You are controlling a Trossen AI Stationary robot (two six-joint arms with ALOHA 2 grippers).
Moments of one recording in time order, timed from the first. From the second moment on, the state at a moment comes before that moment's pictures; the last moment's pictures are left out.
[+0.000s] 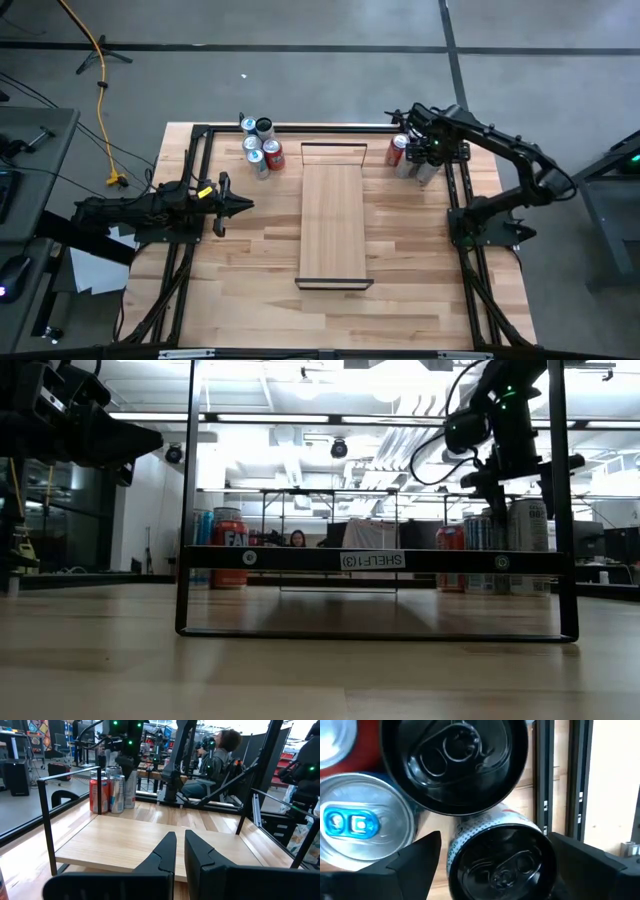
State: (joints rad) left arm 0.04 0.01 0.02 0.00 -0.04 -0.12; right arm -0.80 1.38 1.10 -1.30 0.17 0.84
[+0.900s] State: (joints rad) left arm 0.04 0.01 0.02 0.00 -0.04 -0.12; right arm -0.57 1.15 1.19 -1.49 -0.05 0.62
